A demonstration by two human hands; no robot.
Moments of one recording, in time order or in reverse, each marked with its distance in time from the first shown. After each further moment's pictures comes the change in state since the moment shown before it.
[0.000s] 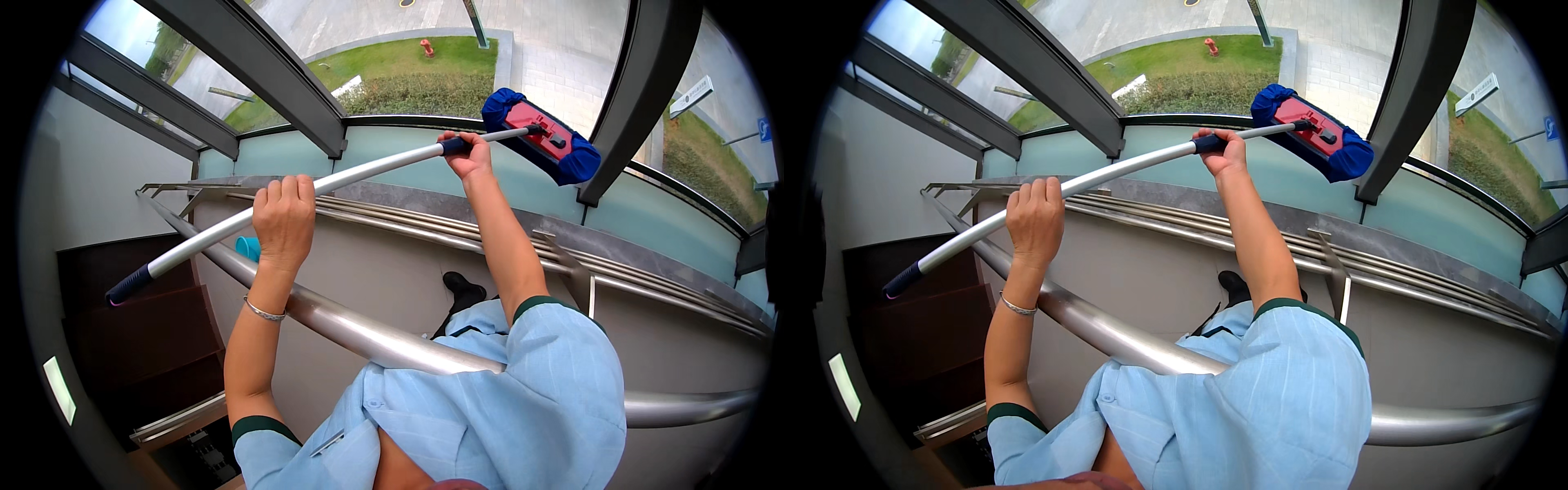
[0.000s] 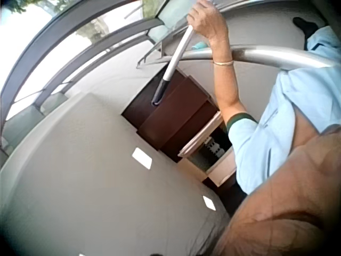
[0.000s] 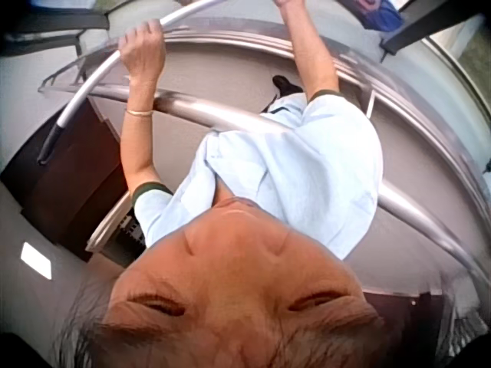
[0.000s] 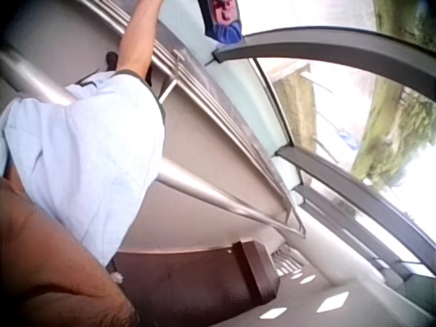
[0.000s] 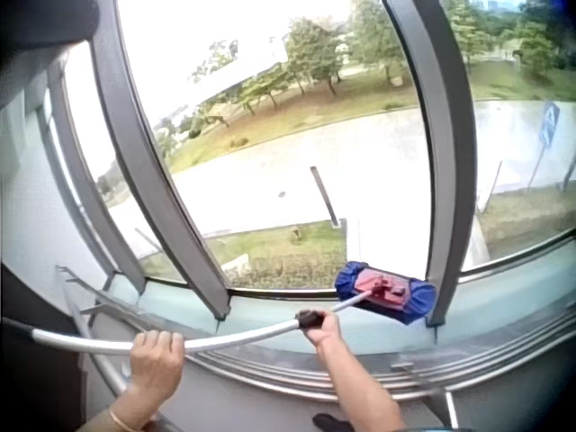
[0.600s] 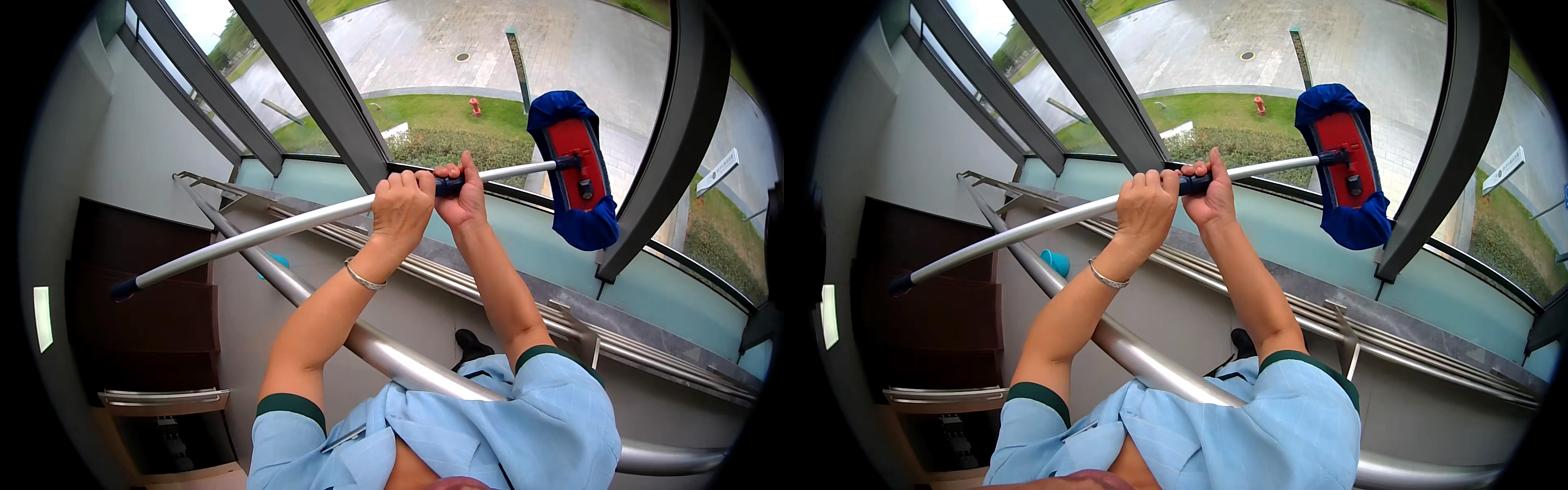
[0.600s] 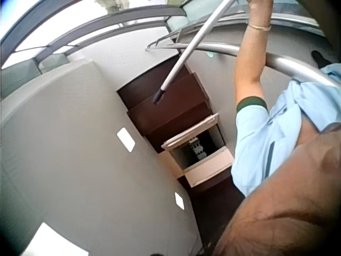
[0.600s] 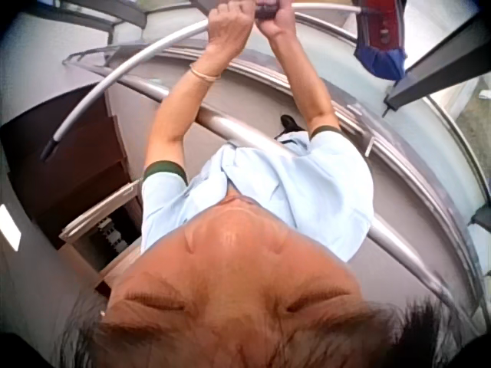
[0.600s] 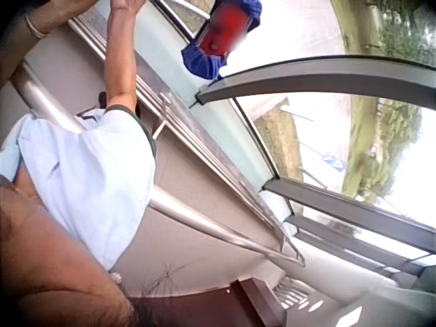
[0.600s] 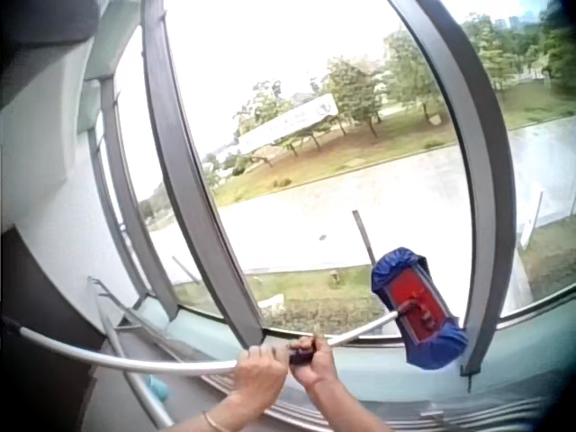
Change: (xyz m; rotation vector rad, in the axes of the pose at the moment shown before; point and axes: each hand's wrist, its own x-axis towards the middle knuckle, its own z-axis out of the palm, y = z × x) left_hand 0.079 0.061 0.004 -0.116 0.098 -0.146; right_hand -0.090 0.096 0.113 -0.023 -0.419 0.180
